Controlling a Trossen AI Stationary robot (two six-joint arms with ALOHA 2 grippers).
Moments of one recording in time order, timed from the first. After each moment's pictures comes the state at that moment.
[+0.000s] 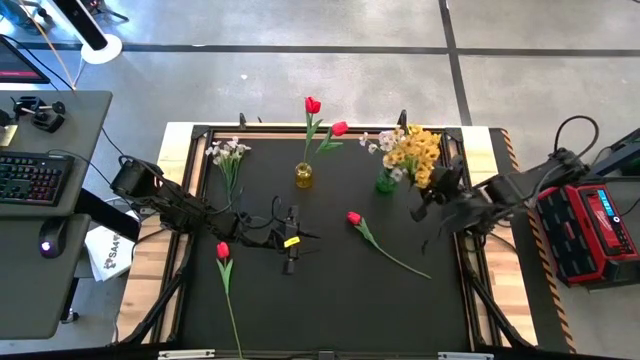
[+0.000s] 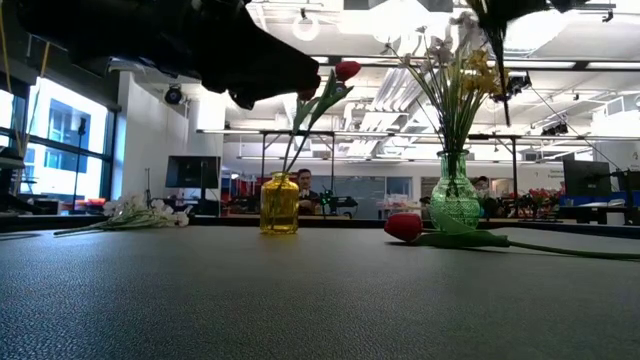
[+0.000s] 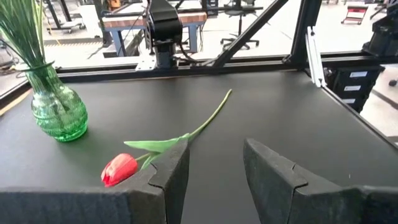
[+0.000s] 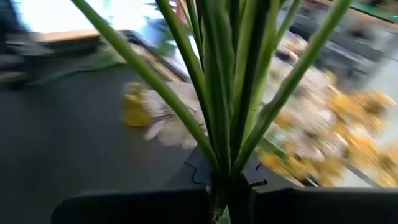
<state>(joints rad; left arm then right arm) -0.30 1.60 0.62 0.75 -0.27 -0.01 0.44 0.95 1.03 -0.96 1.04 0.63</state>
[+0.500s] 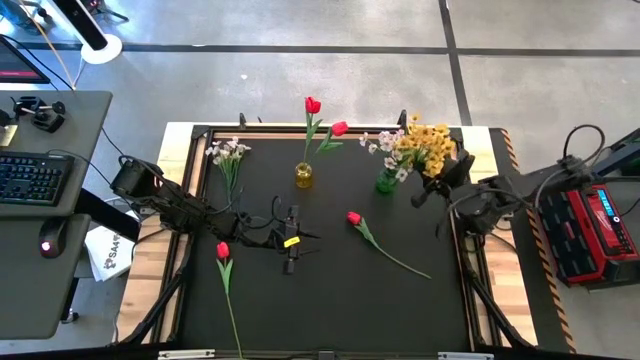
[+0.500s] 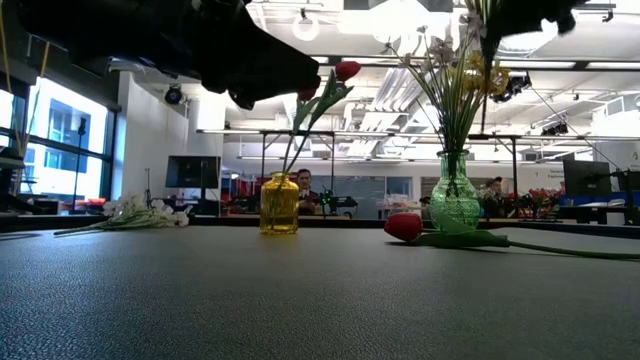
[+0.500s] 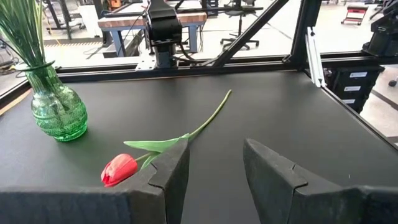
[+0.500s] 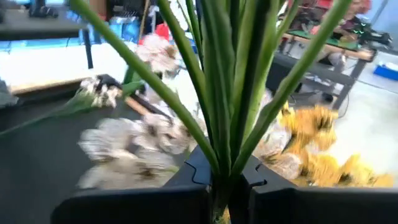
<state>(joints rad) -0.30 1.60 0.62 0.75 -0.27 -0.01 0.33 0.75 0.78 -0.51 1.15 0.33</state>
